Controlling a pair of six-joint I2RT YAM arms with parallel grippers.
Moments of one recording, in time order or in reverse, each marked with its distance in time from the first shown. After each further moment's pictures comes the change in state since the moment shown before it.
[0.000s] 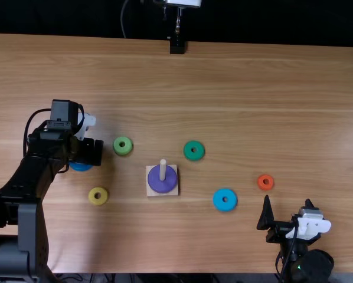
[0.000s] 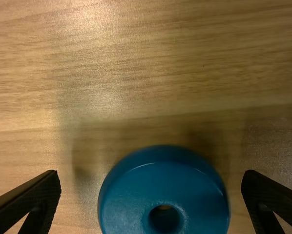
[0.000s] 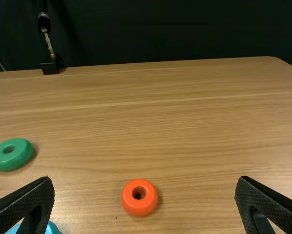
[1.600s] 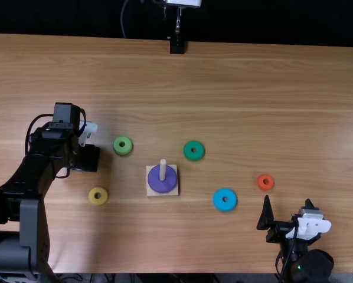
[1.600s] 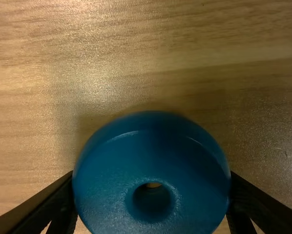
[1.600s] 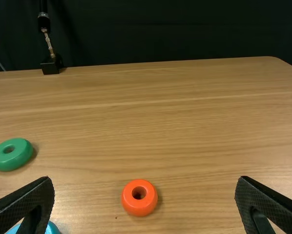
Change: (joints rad) left arm 0.000 0.025 0.004 -0.087 0.013 0.000; right arm 0.000 0.000 0.000 0.000 0.000 0.000
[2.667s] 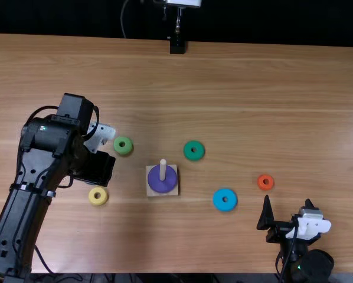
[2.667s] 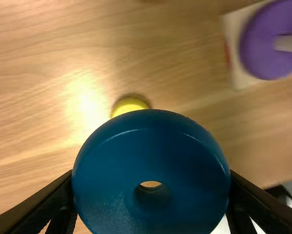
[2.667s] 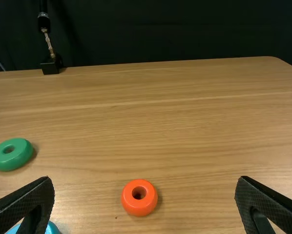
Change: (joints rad) left arm -0.161 -0.277 0.315 -0.673 0.136 -0.003; right arm 0.000 0.000 0.000 0.000 0.000 0.000
